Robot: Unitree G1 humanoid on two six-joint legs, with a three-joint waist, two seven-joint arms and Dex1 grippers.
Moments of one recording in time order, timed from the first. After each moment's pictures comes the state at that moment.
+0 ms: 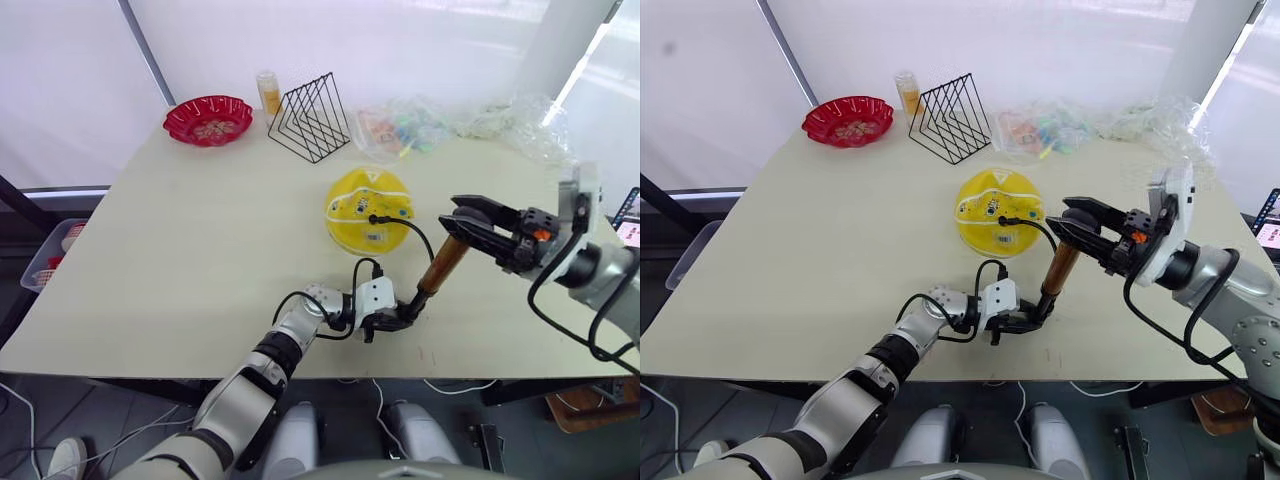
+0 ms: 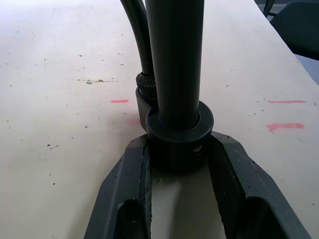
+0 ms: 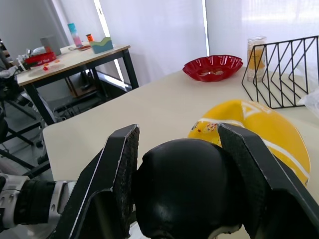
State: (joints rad) left arm -0.61 0.11 -0.43 0.86 0.09 -0.30 -1.01; right arm -0.24 -0.78 -0.27 -0.53 1.14 0.72 0.55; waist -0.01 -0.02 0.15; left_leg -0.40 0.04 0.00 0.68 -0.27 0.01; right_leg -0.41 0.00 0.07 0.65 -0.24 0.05
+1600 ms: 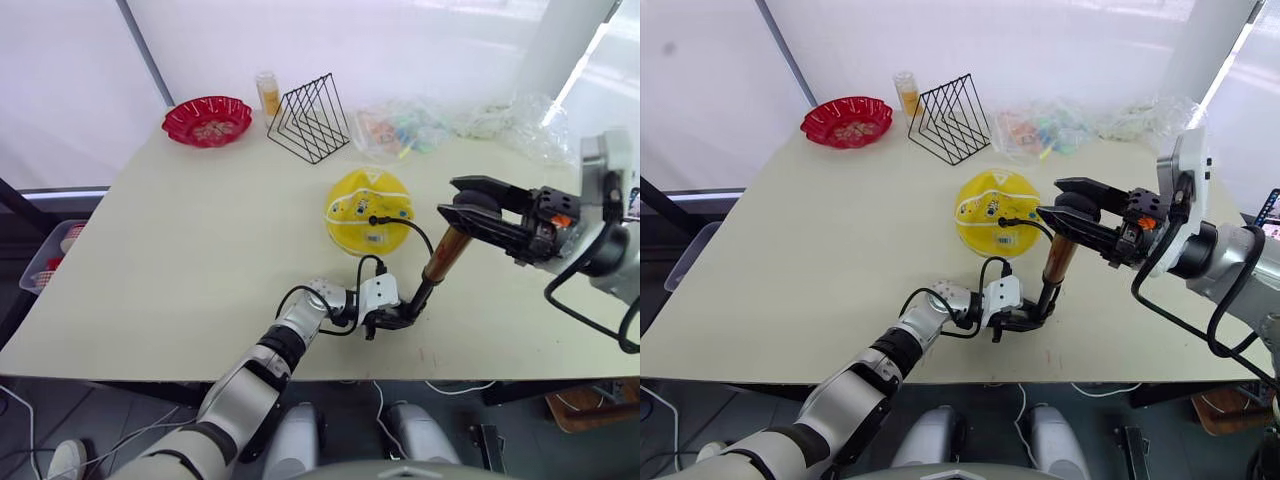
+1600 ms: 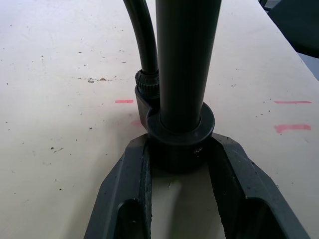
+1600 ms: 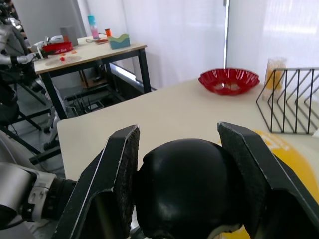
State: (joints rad) left arm -0.65 0.09 -0.44 0.88 0.10 -0.24 -1.03; right arm -0.30 -0.83 -0.30 -0.62 1.21 0.77 0.53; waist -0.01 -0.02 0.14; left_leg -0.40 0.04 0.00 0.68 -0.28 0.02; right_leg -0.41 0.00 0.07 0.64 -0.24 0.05
